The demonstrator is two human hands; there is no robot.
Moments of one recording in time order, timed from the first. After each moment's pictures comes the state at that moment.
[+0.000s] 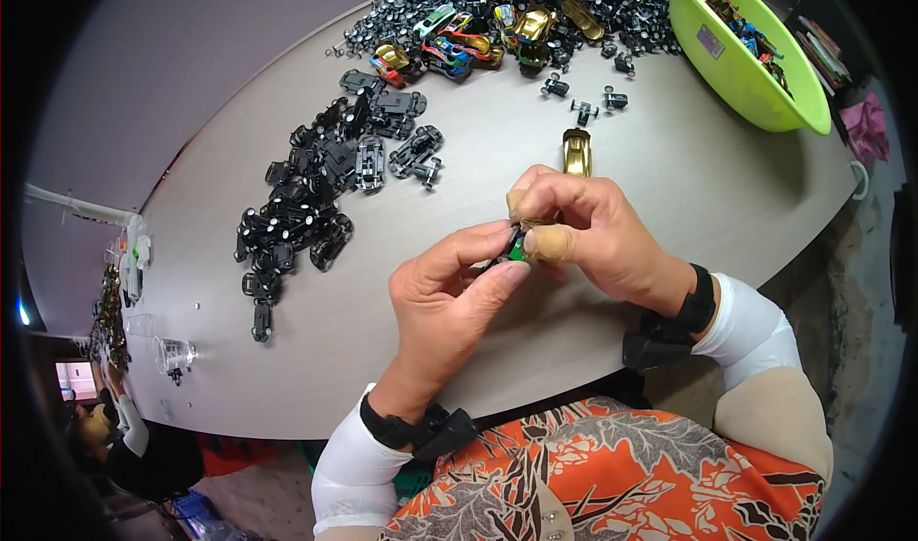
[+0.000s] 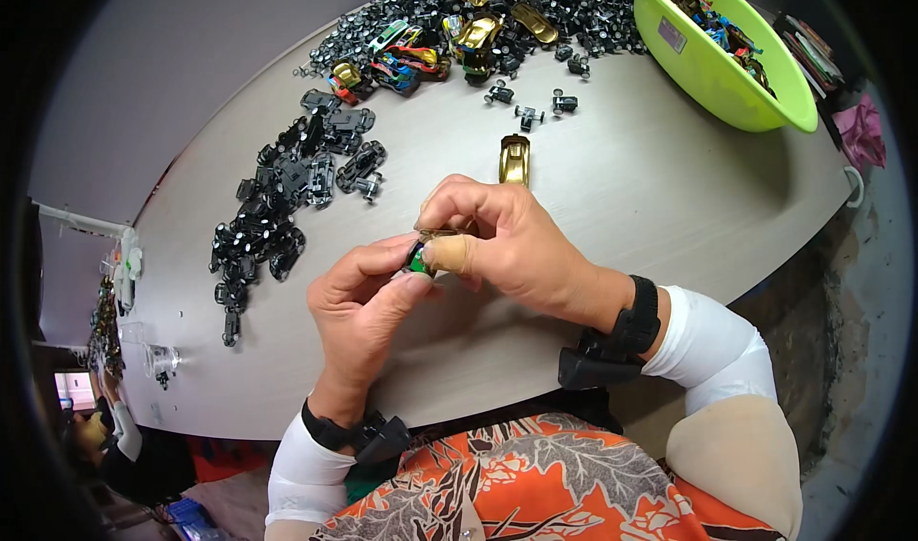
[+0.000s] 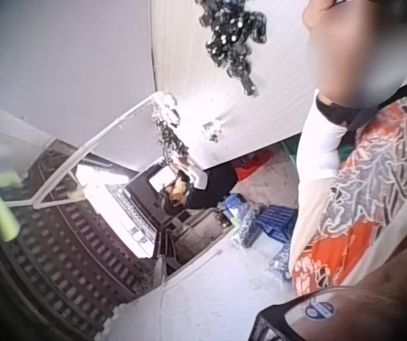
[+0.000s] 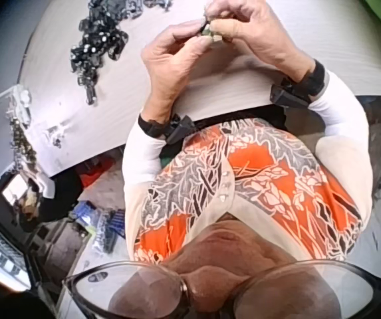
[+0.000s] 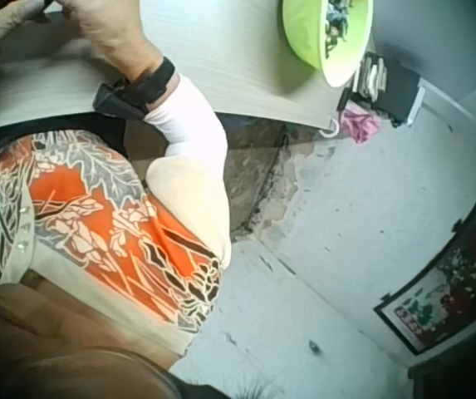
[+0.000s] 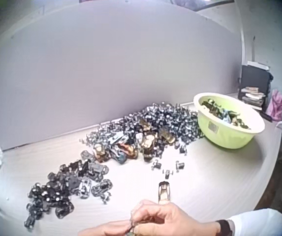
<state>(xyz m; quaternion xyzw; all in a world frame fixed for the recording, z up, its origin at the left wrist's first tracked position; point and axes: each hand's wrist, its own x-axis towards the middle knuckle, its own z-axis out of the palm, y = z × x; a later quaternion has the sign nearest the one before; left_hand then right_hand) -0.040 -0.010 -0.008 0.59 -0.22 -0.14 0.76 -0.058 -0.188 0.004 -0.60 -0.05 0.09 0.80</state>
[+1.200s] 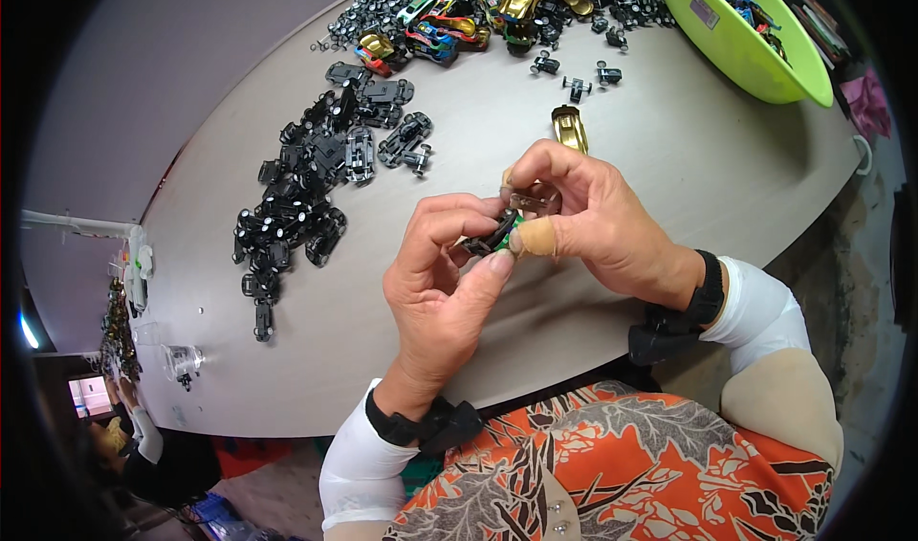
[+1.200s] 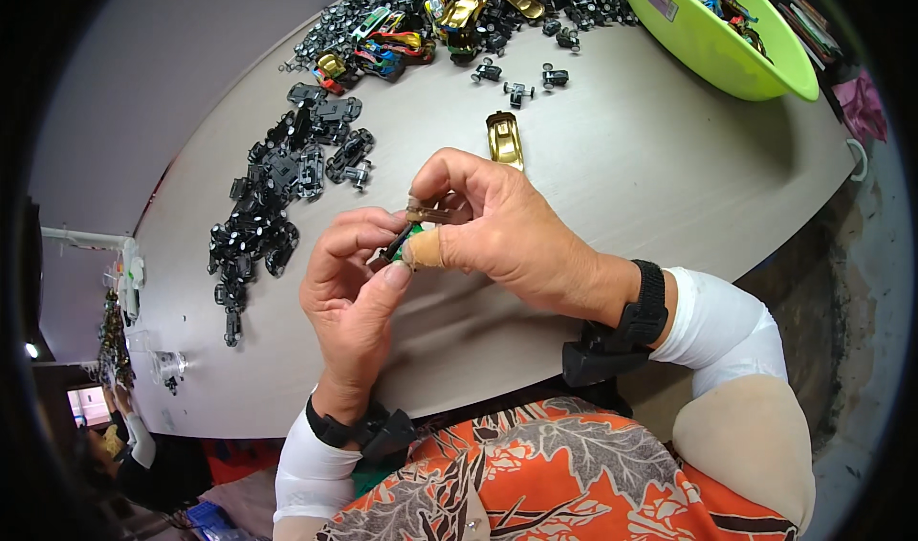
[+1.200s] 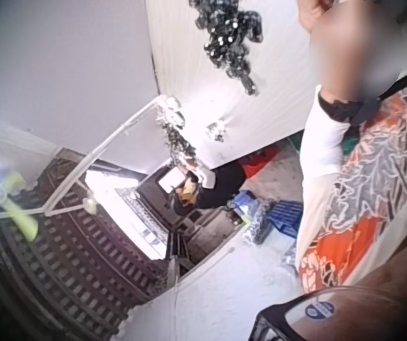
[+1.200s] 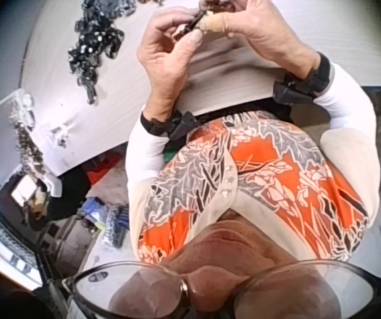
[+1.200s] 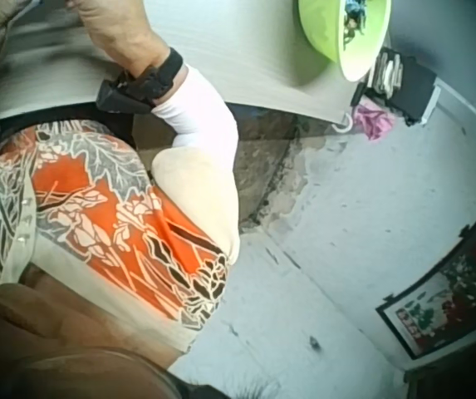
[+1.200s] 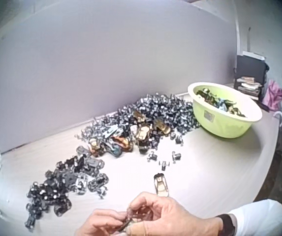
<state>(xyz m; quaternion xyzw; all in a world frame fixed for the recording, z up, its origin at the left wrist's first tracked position) -0.037 -0.013 -0.009 0.60 -0.29 -0.07 0.75 -0.065 -0.180 0.009 -0.56 -0.02 0.05 0.82</state>
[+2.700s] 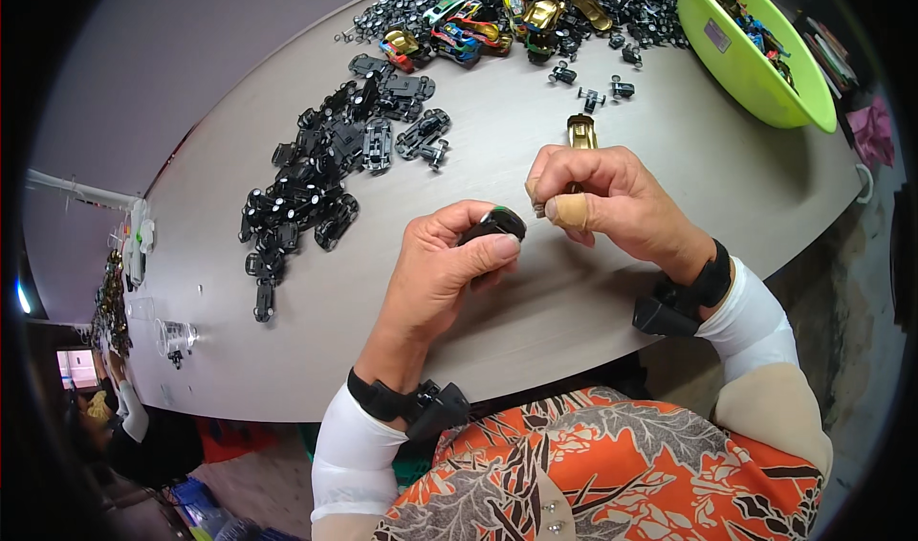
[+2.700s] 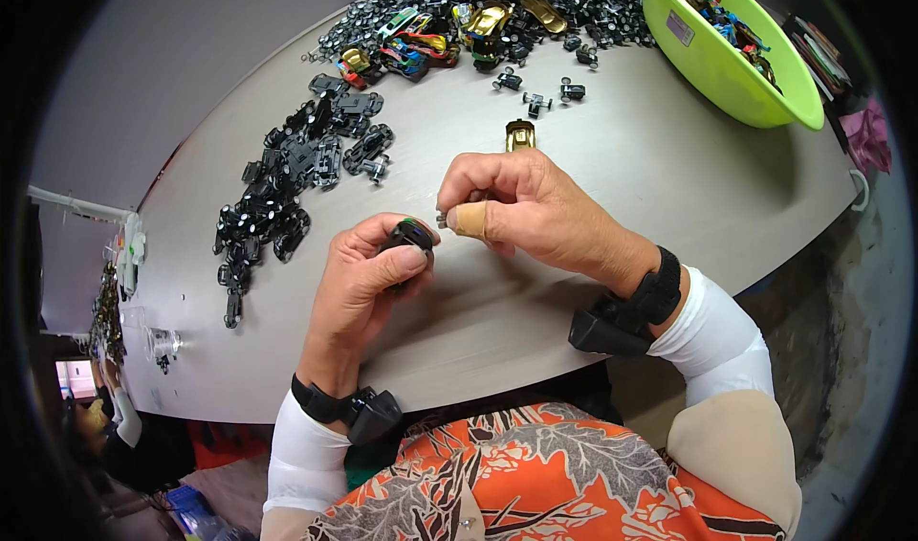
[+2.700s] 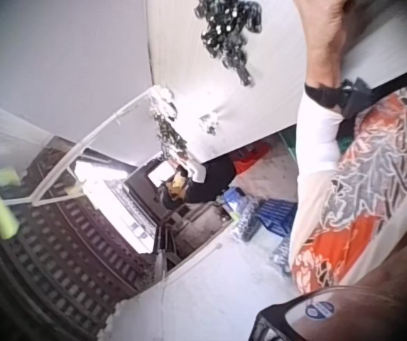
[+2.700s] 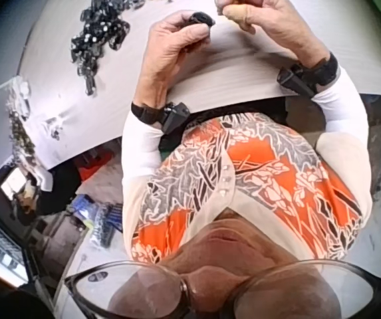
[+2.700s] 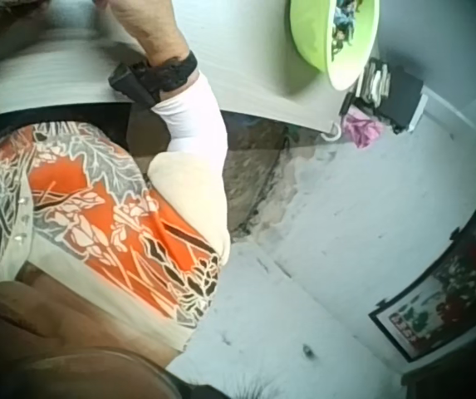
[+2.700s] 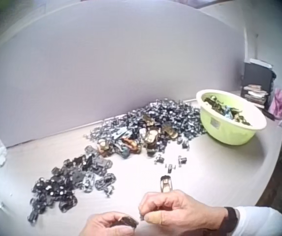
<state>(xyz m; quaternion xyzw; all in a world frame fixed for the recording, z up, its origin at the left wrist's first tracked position) -0.021 -0.001 -0.003 0.55 -0.08 -0.35 0.75 -0.053 -0.209 0.013 -0.65 -0.11 0.12 0.74</state>
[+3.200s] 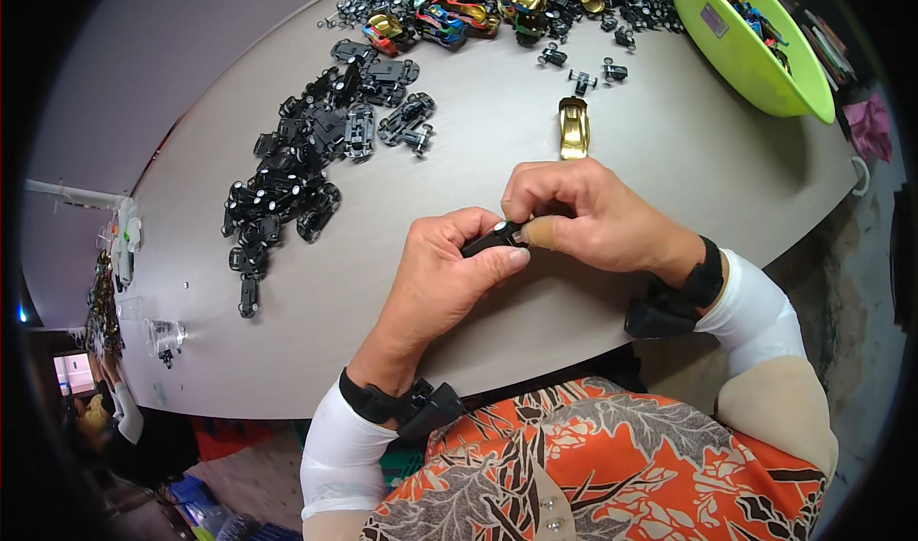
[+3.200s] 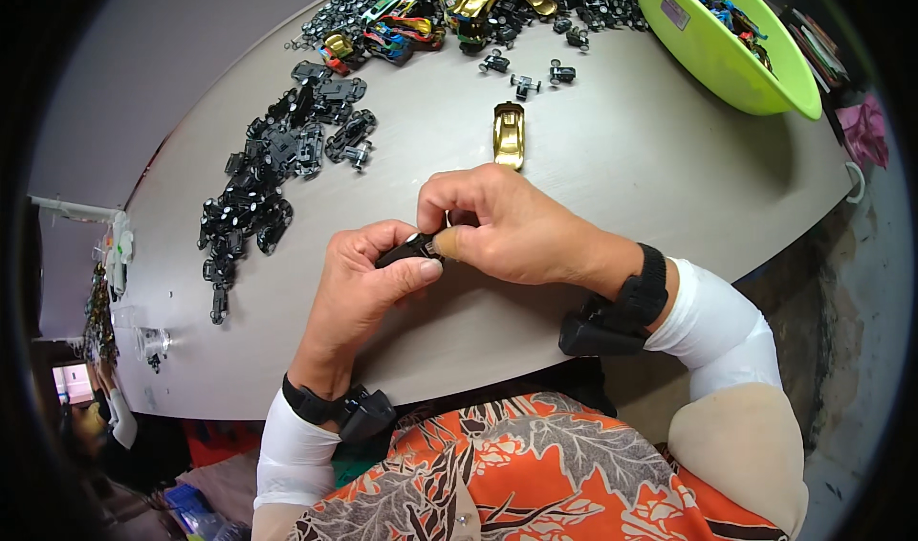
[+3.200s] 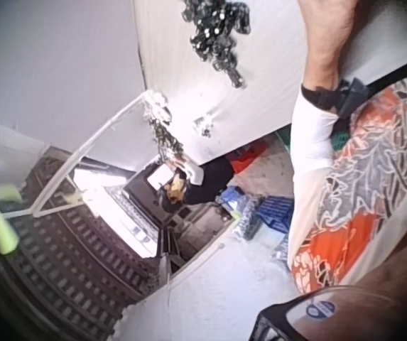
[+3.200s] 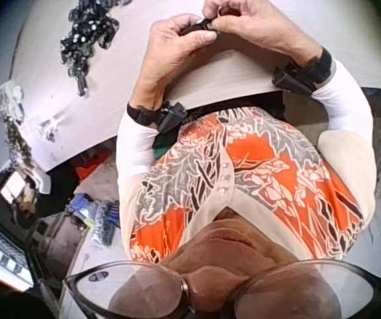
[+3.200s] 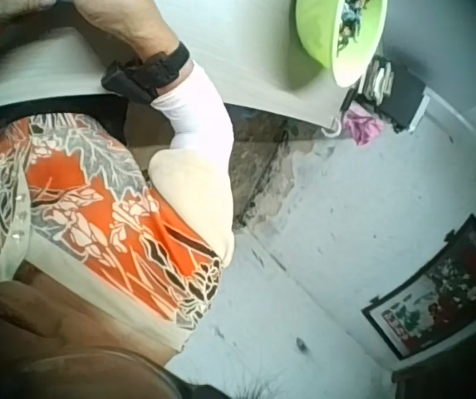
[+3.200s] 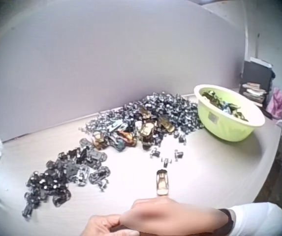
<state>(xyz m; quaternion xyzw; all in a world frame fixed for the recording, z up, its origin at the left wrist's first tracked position) -0.031 -0.004 -0.005 0.68 -0.15 -0.33 0.64 -0.056 -0.194 -0.008 -0.73 -0.15 0.10 0.66</state>
